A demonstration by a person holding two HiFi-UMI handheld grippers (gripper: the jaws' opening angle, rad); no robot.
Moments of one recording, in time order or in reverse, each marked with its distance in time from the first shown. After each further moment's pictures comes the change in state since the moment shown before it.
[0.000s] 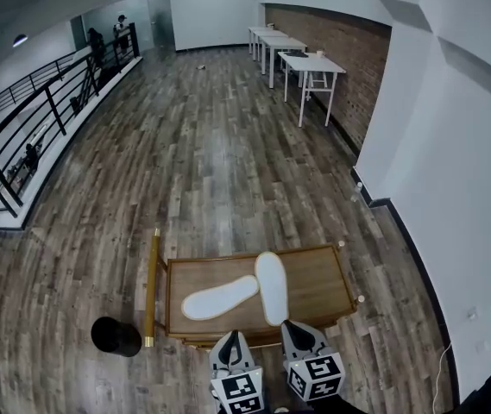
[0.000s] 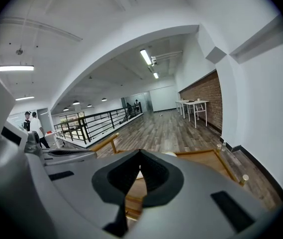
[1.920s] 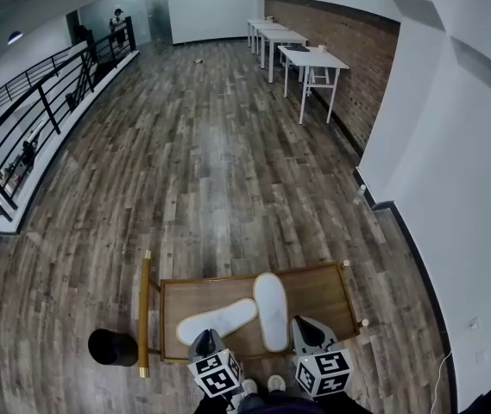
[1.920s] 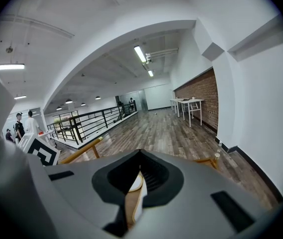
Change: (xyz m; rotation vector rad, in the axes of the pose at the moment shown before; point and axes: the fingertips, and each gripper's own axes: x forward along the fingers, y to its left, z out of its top) left arm 0.122 0.085 -0.043 -0.238 0.235 0.168; right arm 0.076 -0.071 0.037 0.019 0.026 -0.060
